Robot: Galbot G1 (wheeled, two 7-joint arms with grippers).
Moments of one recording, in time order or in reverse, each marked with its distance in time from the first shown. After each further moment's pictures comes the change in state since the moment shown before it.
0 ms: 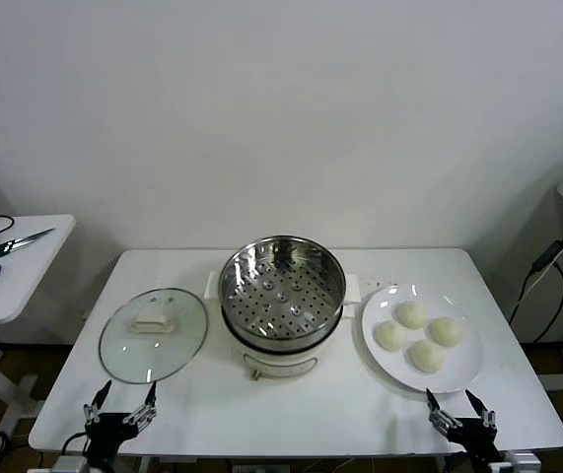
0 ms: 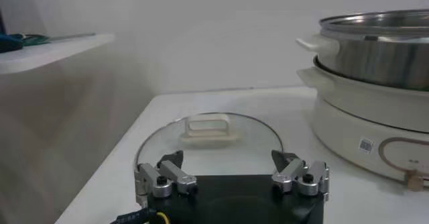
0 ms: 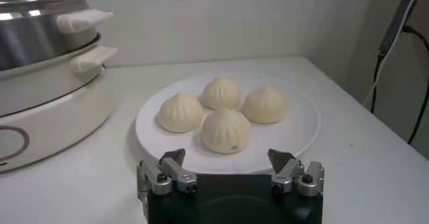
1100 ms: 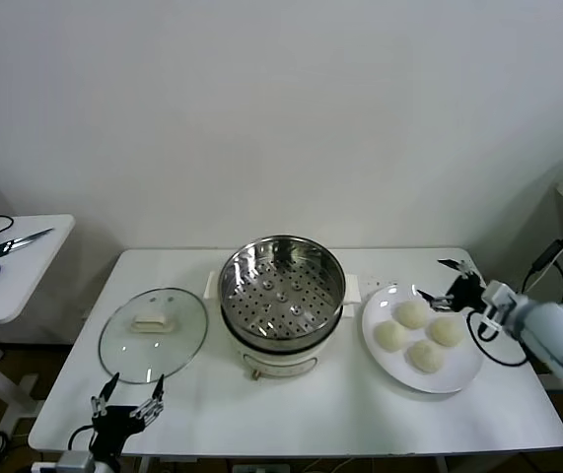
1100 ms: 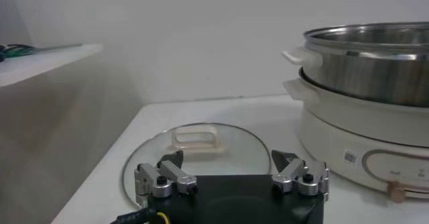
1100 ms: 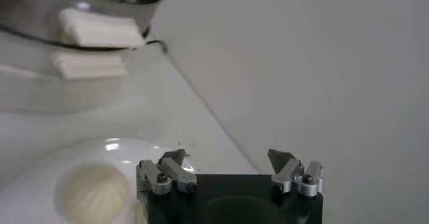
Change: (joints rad) left arm -0.008 0.004 0.021 -0.031 0.008 0.007 0.012; right arm 1.289 -0.622 -0.866 -0.503 -0.372 0.001 -0.770
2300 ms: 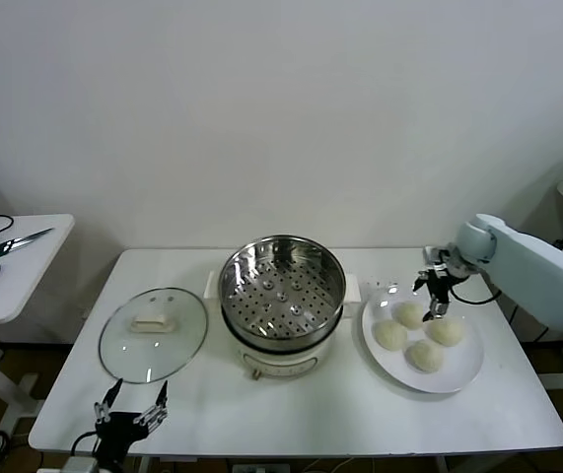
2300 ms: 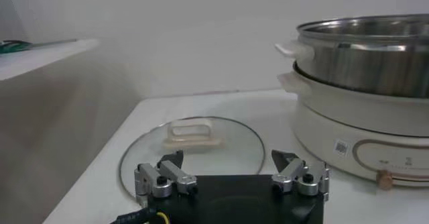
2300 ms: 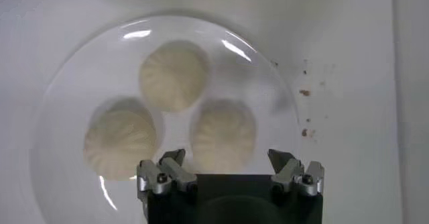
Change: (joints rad) left arm 0.020 -0.025 0.006 -0.008 0.032 0.005 0.003; right arm 0.600 0.371 -0.780 -0.615 -0.048 0.014 -0.383
